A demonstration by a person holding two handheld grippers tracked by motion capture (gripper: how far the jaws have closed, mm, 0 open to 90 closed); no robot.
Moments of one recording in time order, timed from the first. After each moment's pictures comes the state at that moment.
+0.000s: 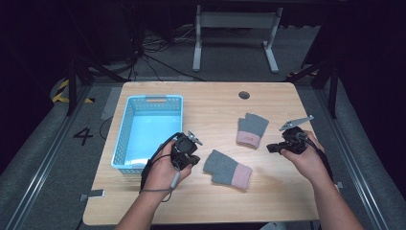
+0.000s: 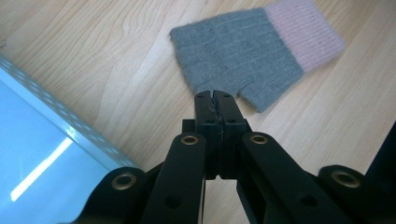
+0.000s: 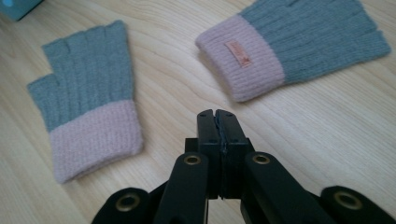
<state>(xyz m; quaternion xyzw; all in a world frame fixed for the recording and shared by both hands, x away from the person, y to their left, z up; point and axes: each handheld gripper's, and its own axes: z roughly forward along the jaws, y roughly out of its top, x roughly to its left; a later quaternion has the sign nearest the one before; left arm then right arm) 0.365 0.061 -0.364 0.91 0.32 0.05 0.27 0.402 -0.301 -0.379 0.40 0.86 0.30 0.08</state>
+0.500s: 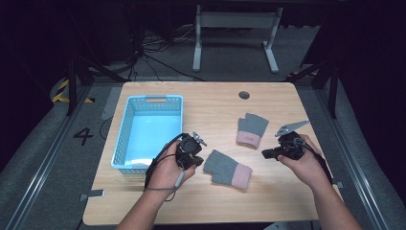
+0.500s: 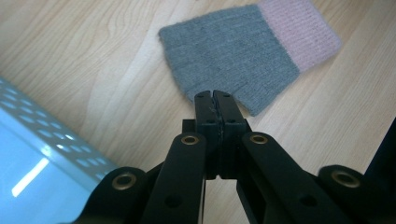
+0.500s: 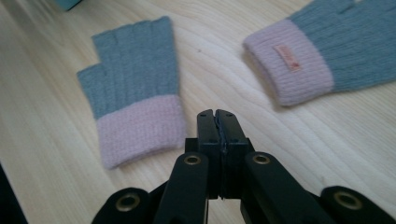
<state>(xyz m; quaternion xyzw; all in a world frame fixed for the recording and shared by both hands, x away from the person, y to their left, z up) 0.369 0.047 -0.372 0.91 0.31 0.04 0.26 0.383 -0.282 -0.373 0.36 0.88 0.30 0.06</state>
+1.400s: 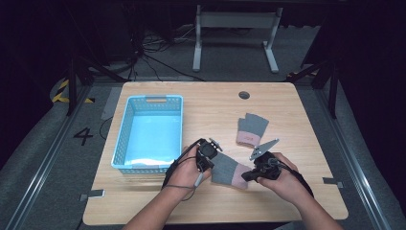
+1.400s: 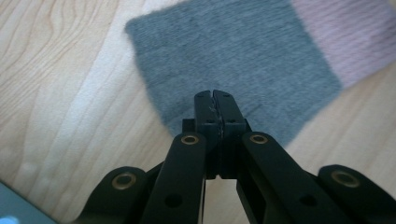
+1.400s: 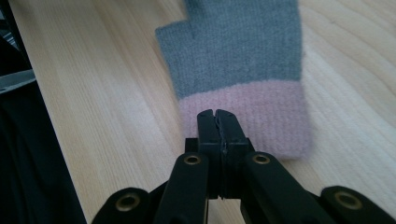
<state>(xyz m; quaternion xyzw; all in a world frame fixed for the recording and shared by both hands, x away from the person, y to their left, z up) 0.388 0.000 -0.421 0.93 0.32 0.03 0.21 0.352 -0.222 -0.412 0.28 0.92 0.27 -0.01</state>
